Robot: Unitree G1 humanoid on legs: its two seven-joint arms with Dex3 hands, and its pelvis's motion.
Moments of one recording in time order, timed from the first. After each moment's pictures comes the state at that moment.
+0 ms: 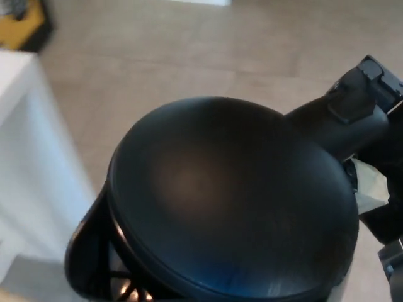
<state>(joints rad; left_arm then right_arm) 0.49 0.05 0.34 1.10 -0.13 -0.68 0.04 -0.18 -0.03 0.00 -1.03 0.87 0.93 -0.67</state>
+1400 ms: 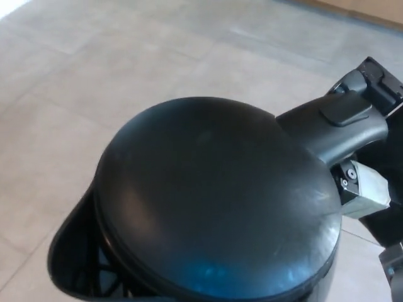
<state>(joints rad) 0.44 0.07 0.37 1.14 -0.14 -0.69 0.03 -0.17 -0.05 0.00 -1.03 0.87 0.89 -0.65</state>
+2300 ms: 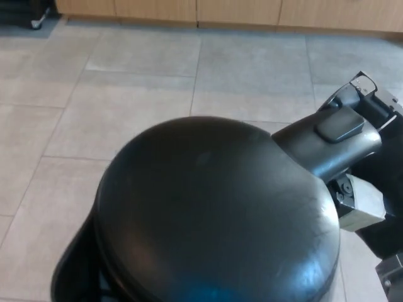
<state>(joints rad) 0.47 0.09 0.37 1.15 -0.14 -0.69 0.03 -0.11 -0.07 0.05 -1.03 0.87 0.85 -0.63</state>
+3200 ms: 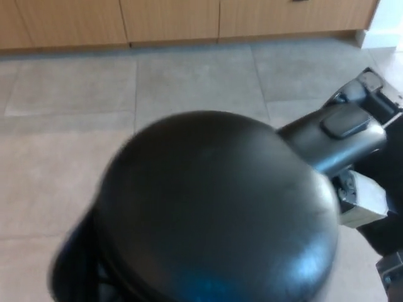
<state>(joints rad) 0.44 0.09 0.36 1.14 -0.13 -0.69 0.04 -0.11 -0.05 0.04 -1.03 0.83 0.84 -0.62</state>
